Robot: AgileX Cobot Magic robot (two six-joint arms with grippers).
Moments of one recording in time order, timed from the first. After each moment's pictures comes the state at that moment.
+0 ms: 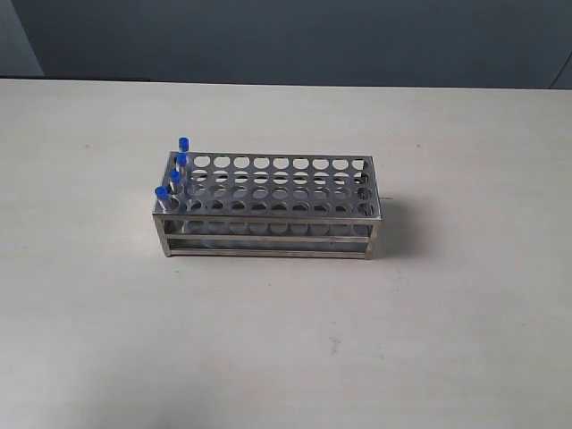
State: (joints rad) left arm -0.28 0.00 0.01 0.56 0.30 -0.12; right arm 0.97 1.49 -2.01 0.09 1.22 -0.17
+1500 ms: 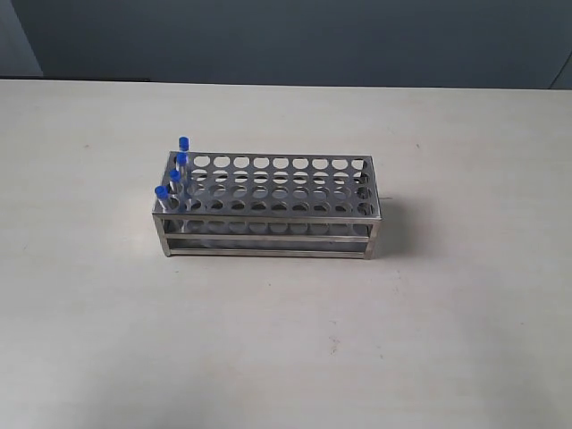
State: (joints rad) left arm -0.28 0.00 0.01 0.56 0.30 -0.12; right arm 0.03 0.19 -0.21 0.30 0.33 -0.11
